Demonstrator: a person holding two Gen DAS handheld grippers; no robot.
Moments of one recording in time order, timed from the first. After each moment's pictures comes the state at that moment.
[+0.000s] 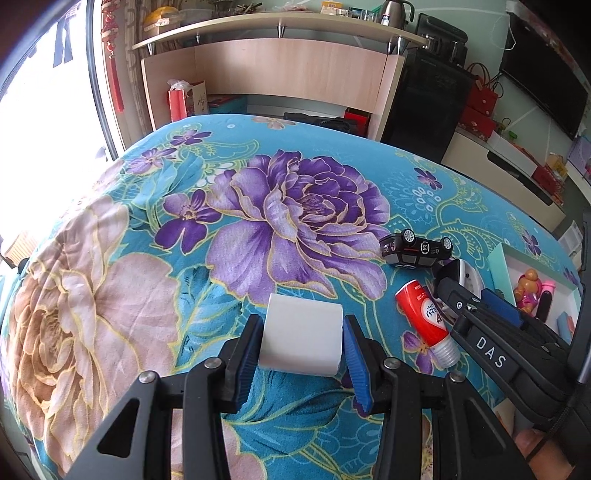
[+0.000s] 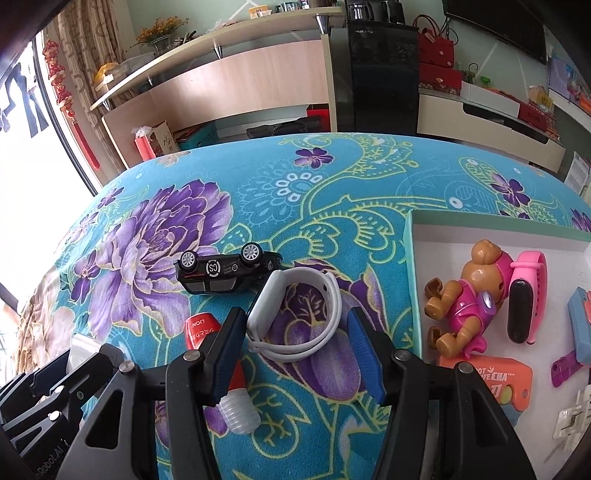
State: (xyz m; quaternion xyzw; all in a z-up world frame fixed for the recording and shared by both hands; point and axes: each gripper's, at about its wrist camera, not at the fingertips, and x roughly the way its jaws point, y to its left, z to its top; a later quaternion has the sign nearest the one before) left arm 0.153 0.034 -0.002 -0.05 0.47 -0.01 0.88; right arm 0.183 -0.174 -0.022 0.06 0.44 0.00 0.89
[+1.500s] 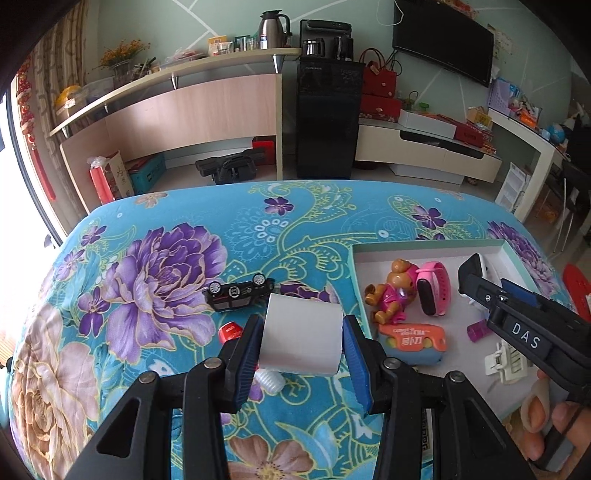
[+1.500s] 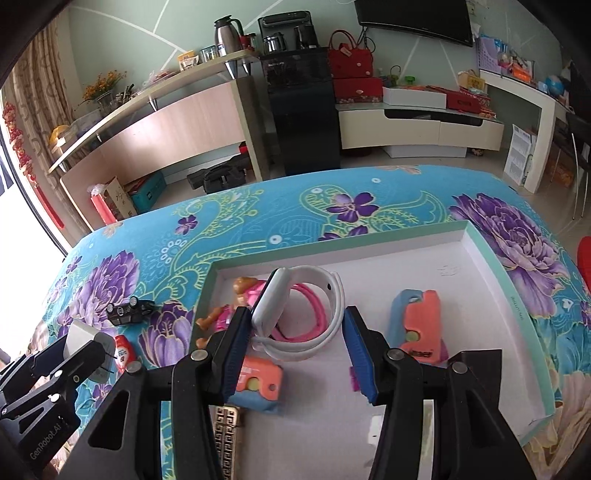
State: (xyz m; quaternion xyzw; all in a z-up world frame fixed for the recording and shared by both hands) left arm 0.133 -0.109 0.054 0.05 0.41 -0.15 0.90; right arm 0.115 -0.321 0.043 0.11 0.40 -0.11 0.90
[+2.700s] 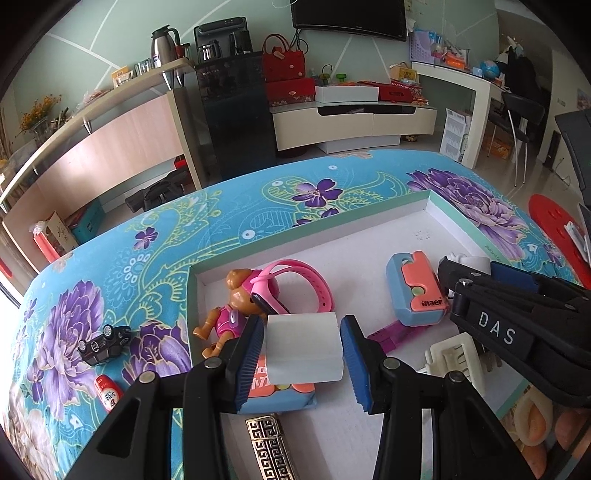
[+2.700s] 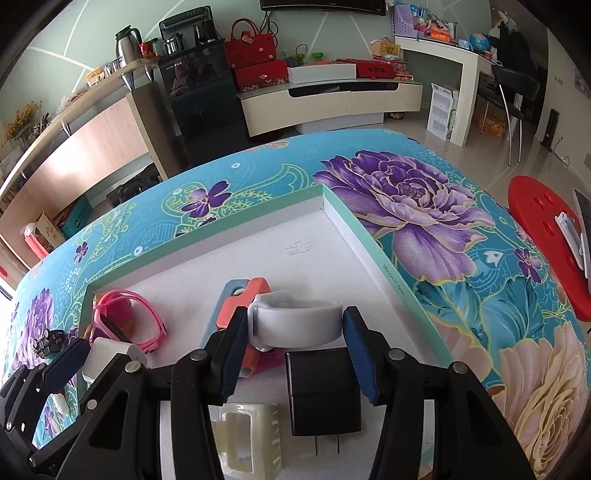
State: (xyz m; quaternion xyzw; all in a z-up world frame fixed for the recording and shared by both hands) left arm 0.121 -0.240 0.028 0.15 0.39 -0.25 0.87; right arm 0.083 -0.412 0.027 0.16 0.42 -0.24 0.86
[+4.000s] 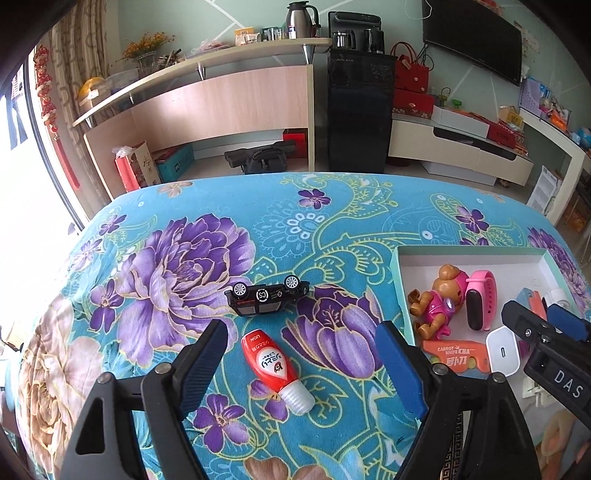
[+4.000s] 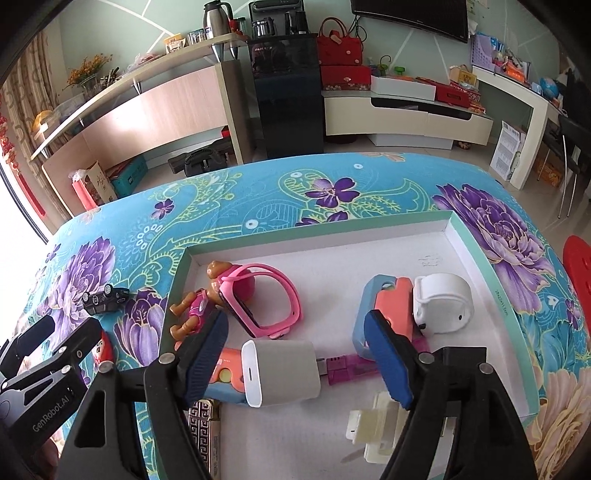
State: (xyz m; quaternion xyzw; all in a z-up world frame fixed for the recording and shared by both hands) left arm 0.159 -0.098 0.033 0.05 0.42 -0.08 0.90; right arm 0.122 -0.319 0.034 0.09 0.43 -0.13 0.89
